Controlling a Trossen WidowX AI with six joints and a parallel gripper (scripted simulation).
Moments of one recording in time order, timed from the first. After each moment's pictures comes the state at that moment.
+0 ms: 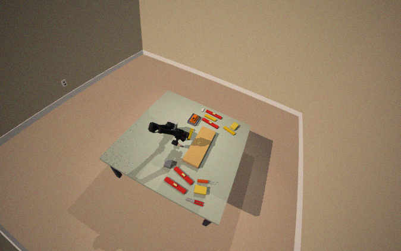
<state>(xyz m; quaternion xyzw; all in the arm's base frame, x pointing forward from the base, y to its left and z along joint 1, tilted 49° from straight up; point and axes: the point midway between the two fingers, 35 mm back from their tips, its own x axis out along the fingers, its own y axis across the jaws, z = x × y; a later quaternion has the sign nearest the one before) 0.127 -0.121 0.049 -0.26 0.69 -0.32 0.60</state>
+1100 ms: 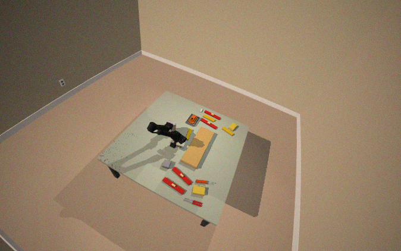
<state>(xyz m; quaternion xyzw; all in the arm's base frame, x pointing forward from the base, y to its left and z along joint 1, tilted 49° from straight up) 0.121 -0.152 0.023 -0.26 0.69 -0.32 0.59</state>
